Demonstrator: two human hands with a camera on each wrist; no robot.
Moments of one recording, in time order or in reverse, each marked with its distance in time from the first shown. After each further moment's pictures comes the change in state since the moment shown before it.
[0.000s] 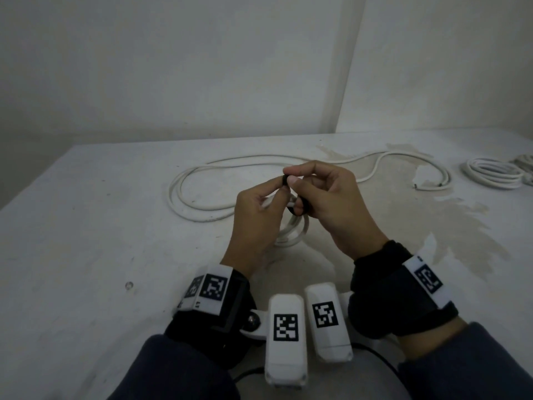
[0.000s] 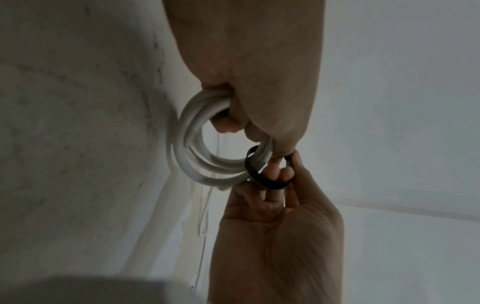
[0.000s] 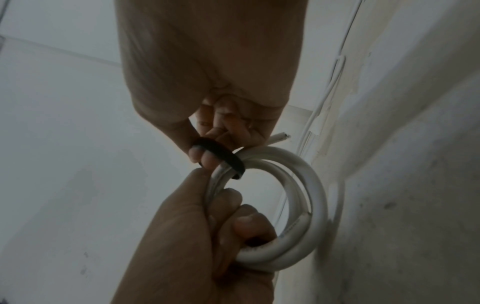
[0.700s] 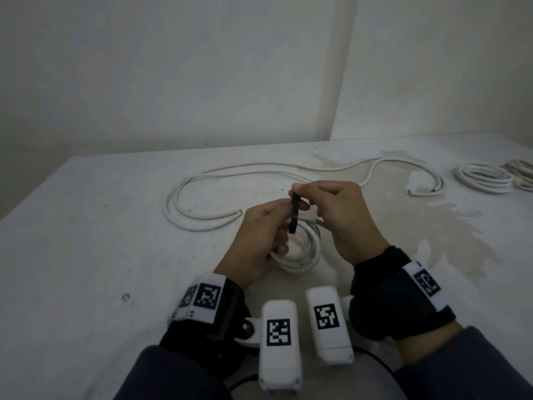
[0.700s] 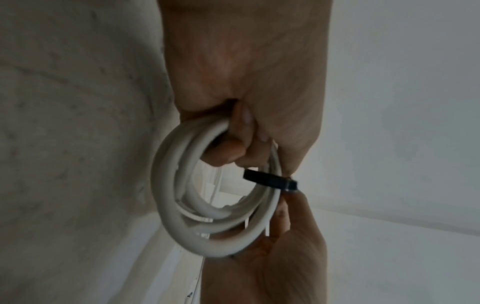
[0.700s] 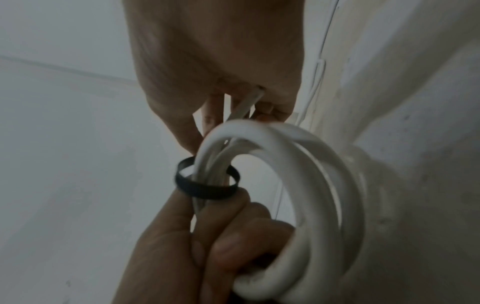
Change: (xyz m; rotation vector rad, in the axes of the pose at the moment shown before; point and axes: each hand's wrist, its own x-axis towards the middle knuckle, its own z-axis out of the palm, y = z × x) left_hand 0.000 -0.003 0.001 -0.234 -0.175 -0.370; right_hand 0.000 0.000 -0.012 -0.094 0.188 0.059
